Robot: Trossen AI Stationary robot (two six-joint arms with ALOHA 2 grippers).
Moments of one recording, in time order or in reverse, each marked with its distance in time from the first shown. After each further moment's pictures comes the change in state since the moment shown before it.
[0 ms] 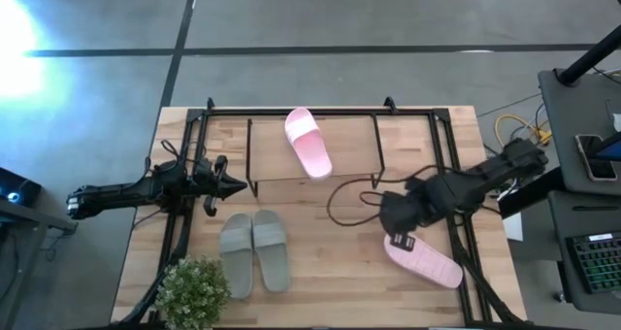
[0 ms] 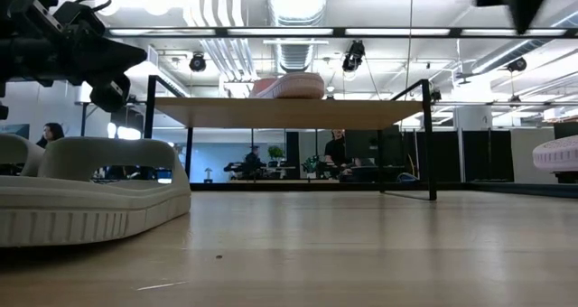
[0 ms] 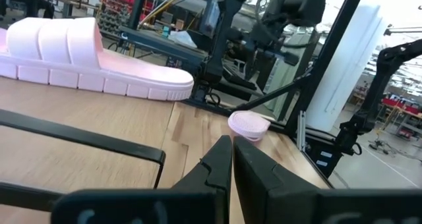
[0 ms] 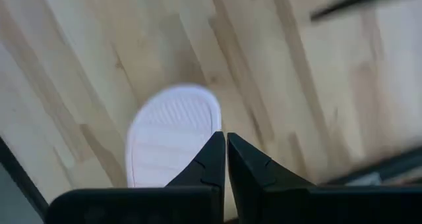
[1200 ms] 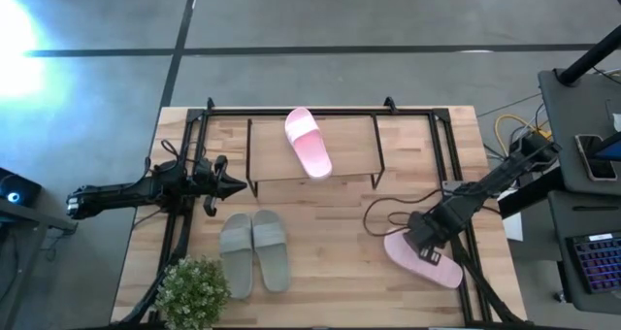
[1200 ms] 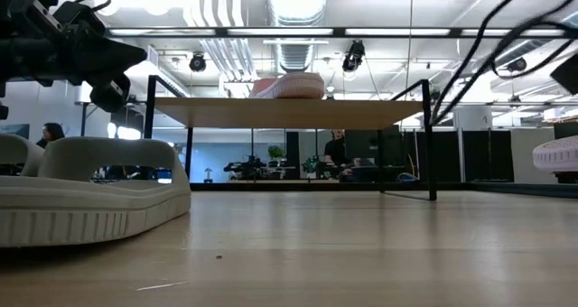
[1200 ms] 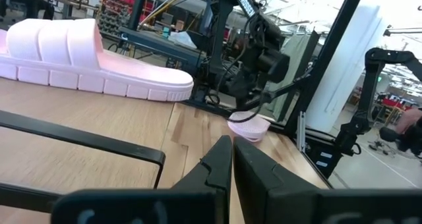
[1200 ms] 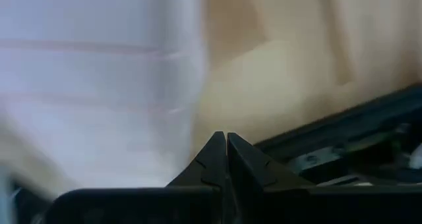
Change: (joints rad) left arm 0.000 0.001 0.000 0.001 0.000 0.000; right arm 0.172 -0.155 -0.595 0.295 -0.374 0.248
